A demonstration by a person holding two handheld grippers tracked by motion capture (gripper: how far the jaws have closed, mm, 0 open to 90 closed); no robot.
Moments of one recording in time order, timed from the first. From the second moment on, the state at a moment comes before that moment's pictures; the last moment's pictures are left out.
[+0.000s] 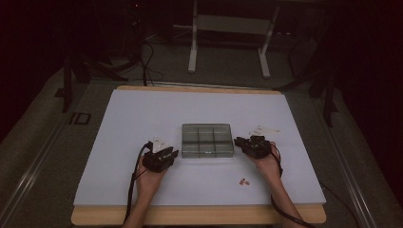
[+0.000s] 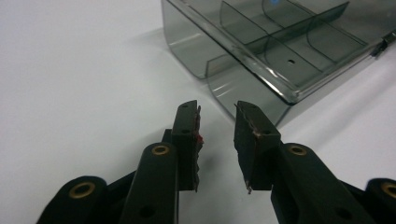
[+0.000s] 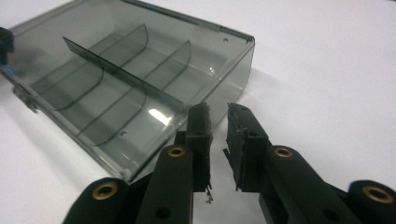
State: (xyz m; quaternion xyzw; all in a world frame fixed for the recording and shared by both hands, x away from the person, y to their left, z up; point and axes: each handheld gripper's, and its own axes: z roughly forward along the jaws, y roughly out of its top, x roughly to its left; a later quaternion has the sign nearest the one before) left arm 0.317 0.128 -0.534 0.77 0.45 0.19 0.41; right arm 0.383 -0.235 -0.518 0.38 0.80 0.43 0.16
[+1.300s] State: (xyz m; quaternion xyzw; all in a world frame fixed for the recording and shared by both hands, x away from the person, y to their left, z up) left arm 0.321 0.127 -0.537 0.77 0.45 0.19 0.40; right arm 0.365 -0.232 -0.485 0.42 0.78 0.43 0.19
